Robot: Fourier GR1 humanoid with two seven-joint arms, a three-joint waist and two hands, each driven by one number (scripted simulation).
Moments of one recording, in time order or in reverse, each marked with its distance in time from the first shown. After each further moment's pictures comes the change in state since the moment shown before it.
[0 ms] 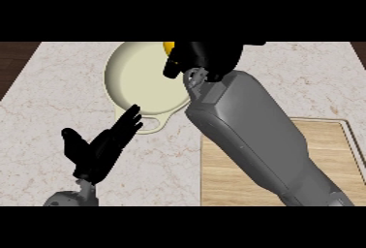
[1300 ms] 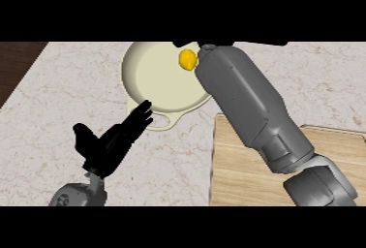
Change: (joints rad) left arm -0.060 -0.023 -0.026 0.018 -0.015 -0.033 -0.002; right arm -0.177 0.007 -0.215 0.786 -0.375 -0.707 -0.347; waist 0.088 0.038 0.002
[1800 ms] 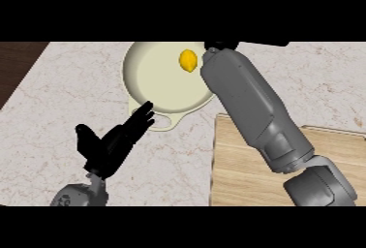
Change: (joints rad) left arm 0.004 -0.005 -0.008 -0.004 -0.001 -0.006 0.007; right arm 0.017 0.000 -0.051 0.049 -0.160 -0.232 -0.254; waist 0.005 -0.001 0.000
